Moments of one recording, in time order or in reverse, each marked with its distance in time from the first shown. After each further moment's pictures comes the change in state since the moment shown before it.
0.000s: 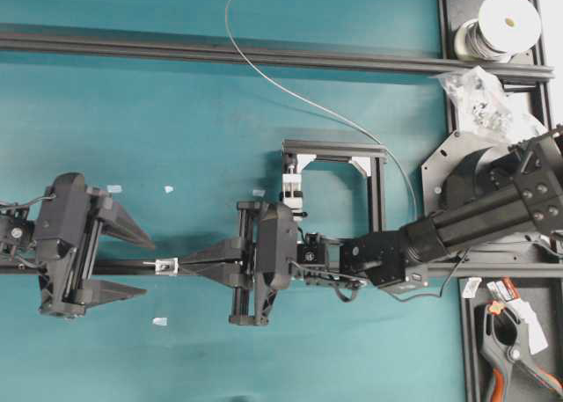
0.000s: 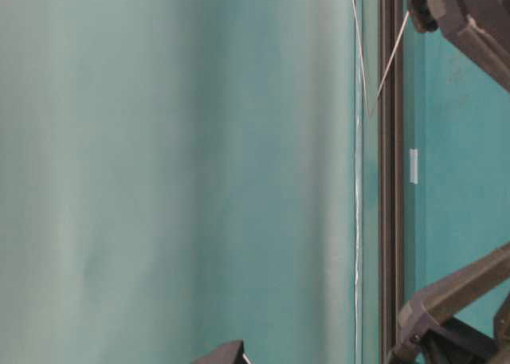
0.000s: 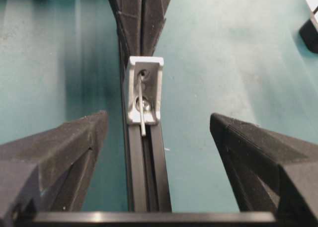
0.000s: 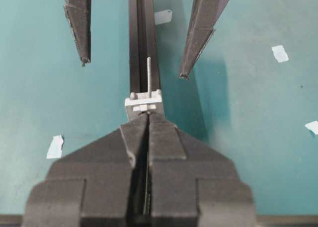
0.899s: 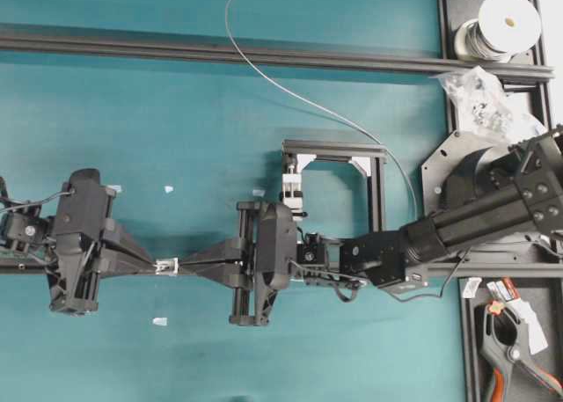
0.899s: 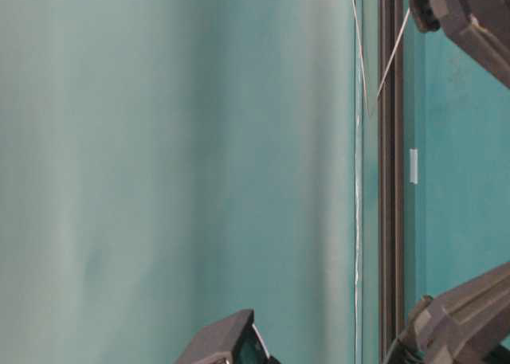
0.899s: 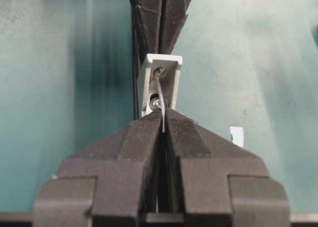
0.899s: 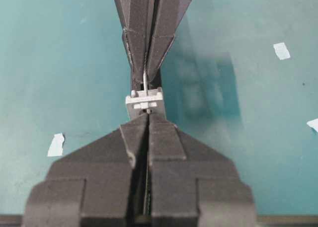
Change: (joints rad) left arm 0.015 0.002 -0.038 0.000 0.112 -0.037; right arm 0.000 0.000 -0.002 0.000 0.017 0.005
